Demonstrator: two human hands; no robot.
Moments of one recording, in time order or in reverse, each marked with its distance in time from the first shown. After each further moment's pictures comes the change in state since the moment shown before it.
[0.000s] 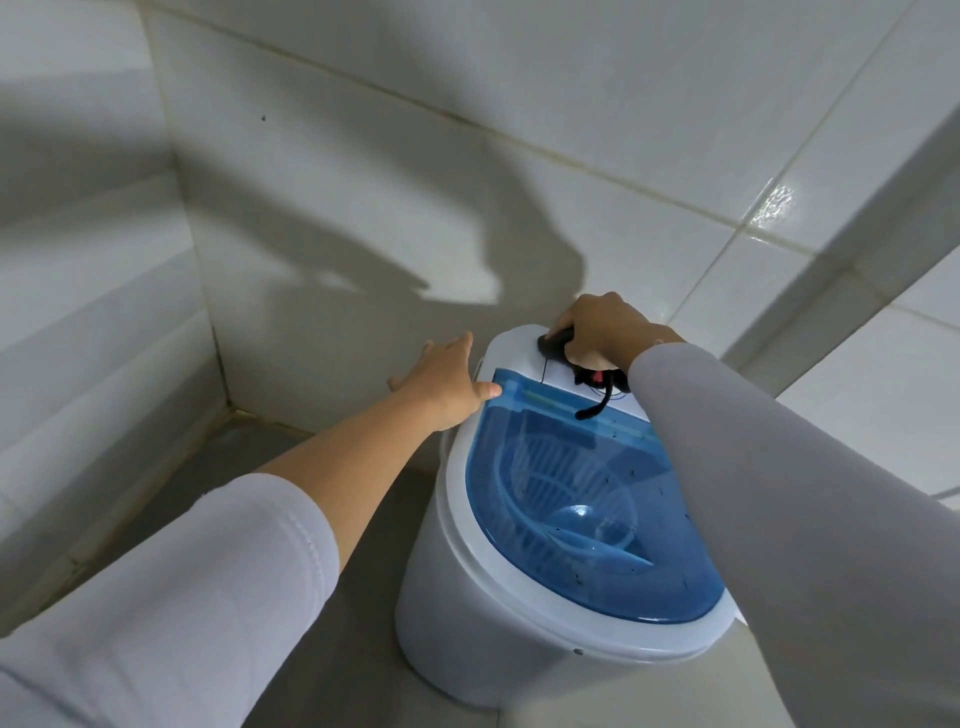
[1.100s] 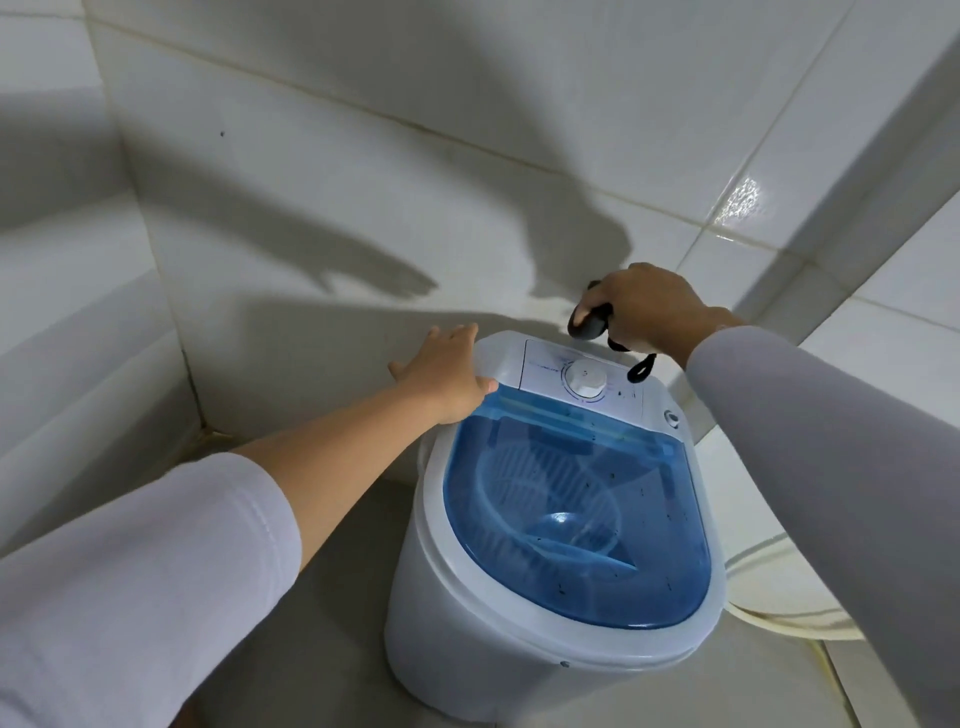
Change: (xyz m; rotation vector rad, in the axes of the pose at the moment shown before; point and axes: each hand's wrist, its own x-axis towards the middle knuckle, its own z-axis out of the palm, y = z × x) left_hand 0.000 0.033 -0.008 0.136 0.014 0.088; right_hand 0.001 0.051 -0.033 -0.235 0.147 -0.115
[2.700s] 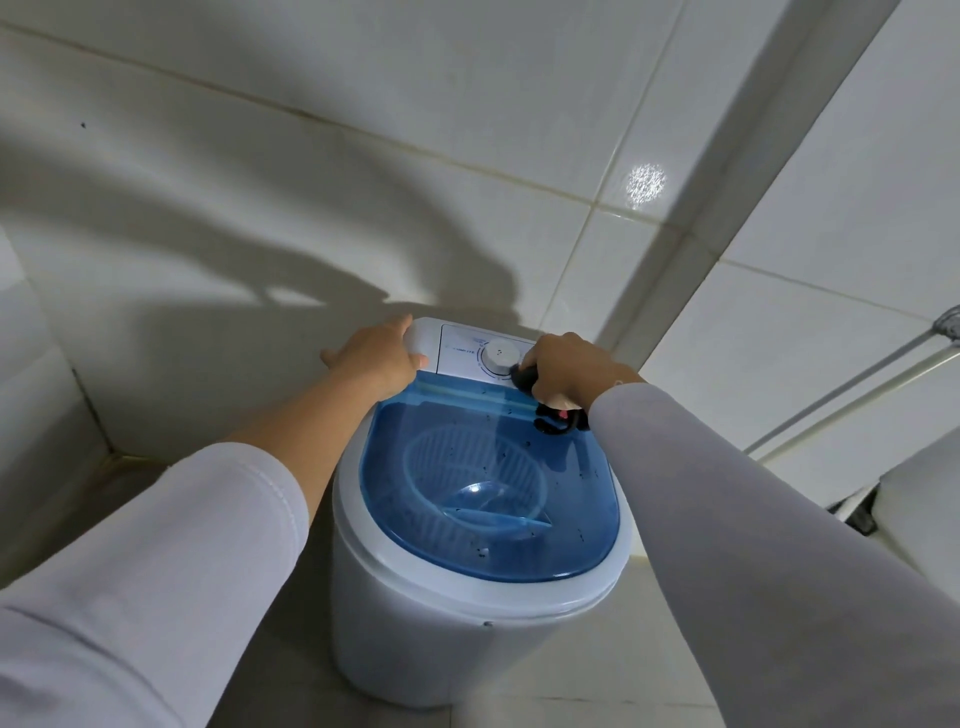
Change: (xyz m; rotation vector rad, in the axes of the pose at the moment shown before) left_hand 0.029 0.011 0.019 0.049 0.031 -0.071; right_hand -0.064 -0.004 0.042 0.168 -0.193 0.251
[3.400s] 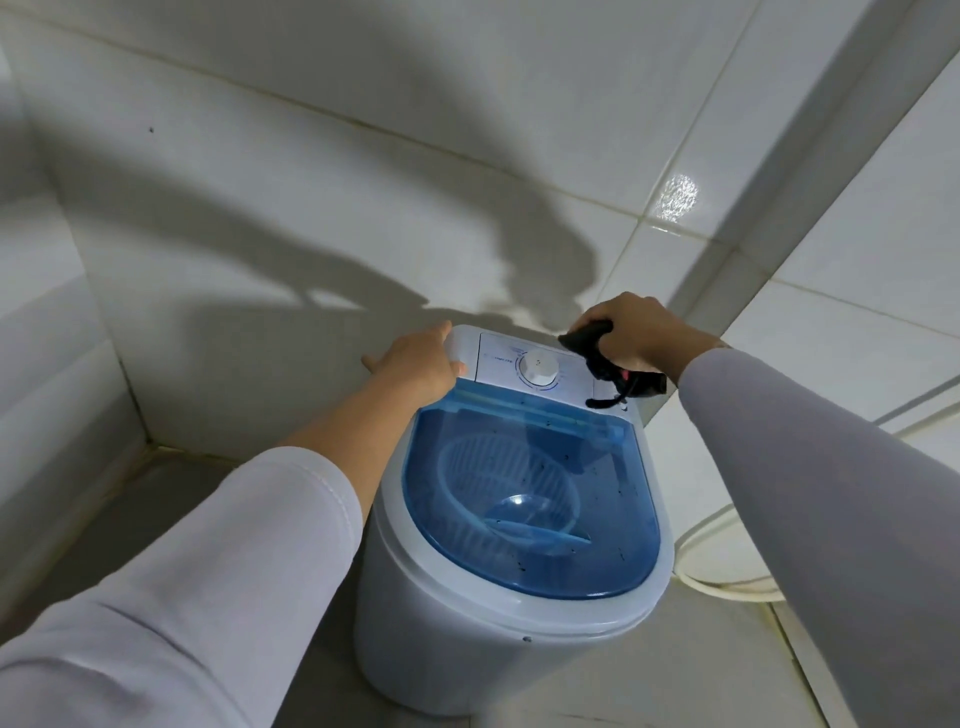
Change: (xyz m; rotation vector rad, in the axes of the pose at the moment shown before) left_hand -0.003 -0.001 -0.003 -0.025 -0.038 0.011; right_hand 0.016 0.014 -0.039 0.236 0.097 0.025
